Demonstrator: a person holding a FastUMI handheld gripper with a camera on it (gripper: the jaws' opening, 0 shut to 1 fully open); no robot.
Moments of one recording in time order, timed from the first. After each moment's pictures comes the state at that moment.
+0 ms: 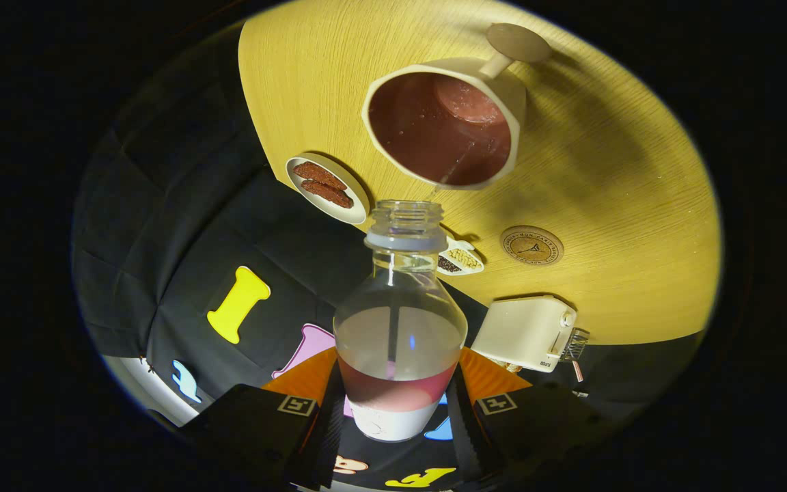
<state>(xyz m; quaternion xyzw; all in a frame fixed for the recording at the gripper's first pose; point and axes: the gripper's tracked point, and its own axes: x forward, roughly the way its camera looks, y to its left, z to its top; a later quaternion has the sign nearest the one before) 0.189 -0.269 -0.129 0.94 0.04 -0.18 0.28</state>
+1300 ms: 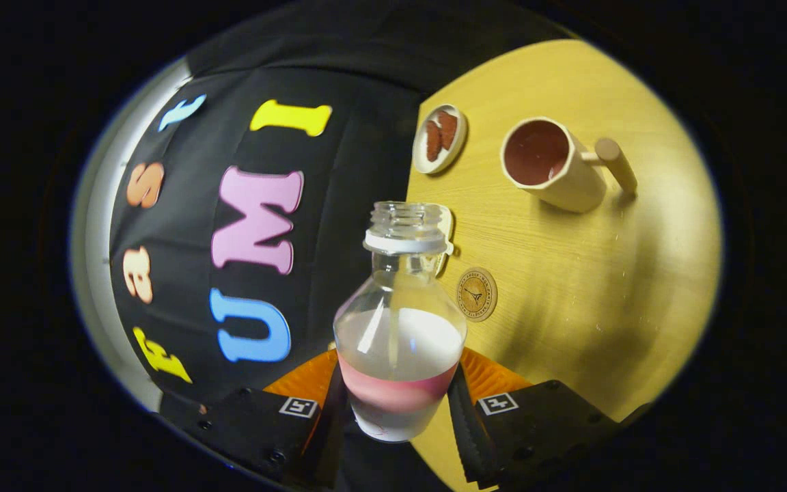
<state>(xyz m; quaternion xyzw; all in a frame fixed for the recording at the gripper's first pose) 0.123 -0.137 -0.130 0.57 0.16 -0.11 0.80</state>
